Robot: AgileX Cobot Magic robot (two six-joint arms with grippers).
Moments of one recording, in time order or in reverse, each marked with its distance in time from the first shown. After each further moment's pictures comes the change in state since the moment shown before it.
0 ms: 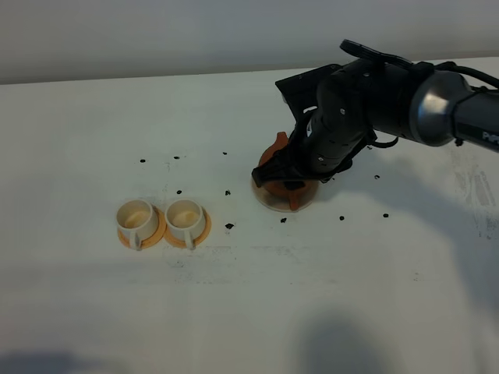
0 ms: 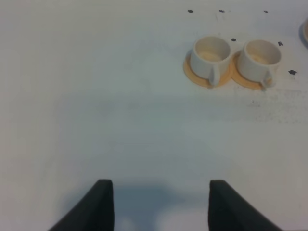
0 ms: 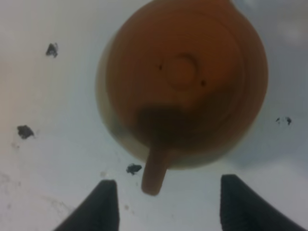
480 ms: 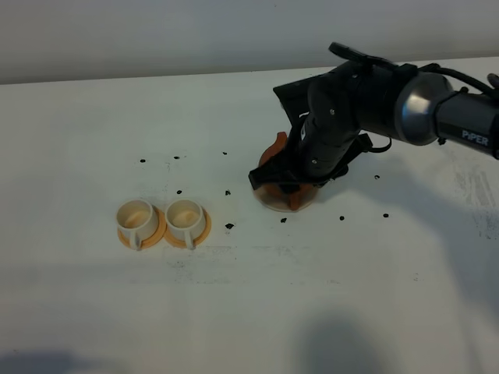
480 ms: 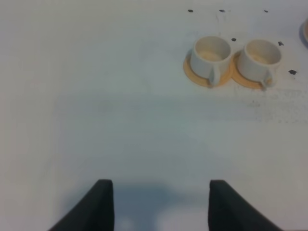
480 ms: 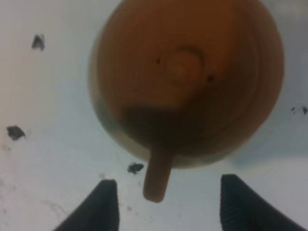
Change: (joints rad) left arm 0.000 0.000 0.000 0.000 0.000 0.000; right arm 0.000 0.049 -0.036 0.021 0.040 0.024
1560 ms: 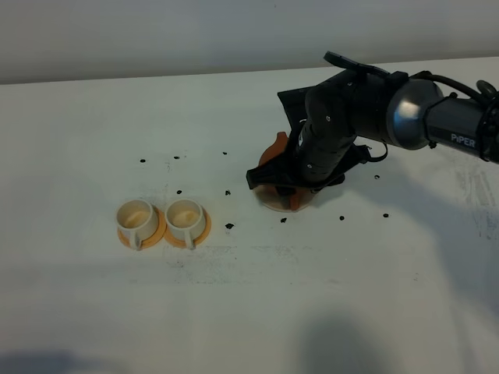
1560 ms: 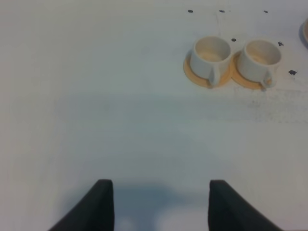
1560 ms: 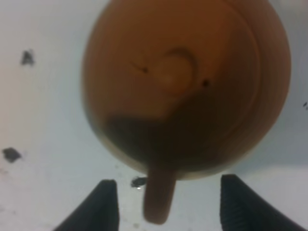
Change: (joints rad) left arm 0.000 0.000 0.000 0.000 -0.001 0.000; right arm -0.004 0.040 0.000 0.012 -0.032 0.086
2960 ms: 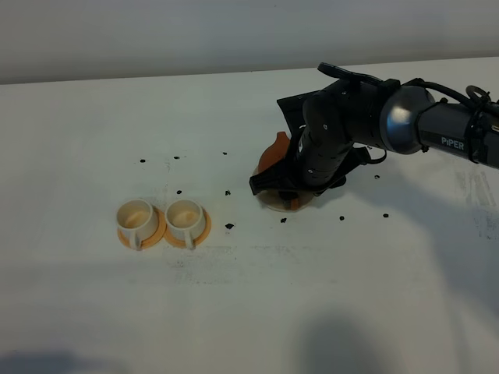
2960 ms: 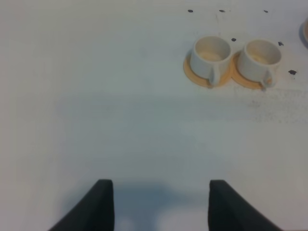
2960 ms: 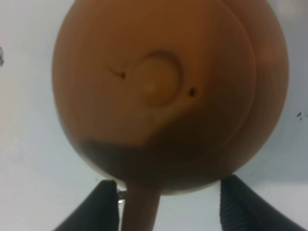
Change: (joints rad) left arm 0.000 0.000 0.000 0.000 0.000 0.000; right arm 0.000 0.028 0.000 -0.045 -0.021 -0.001
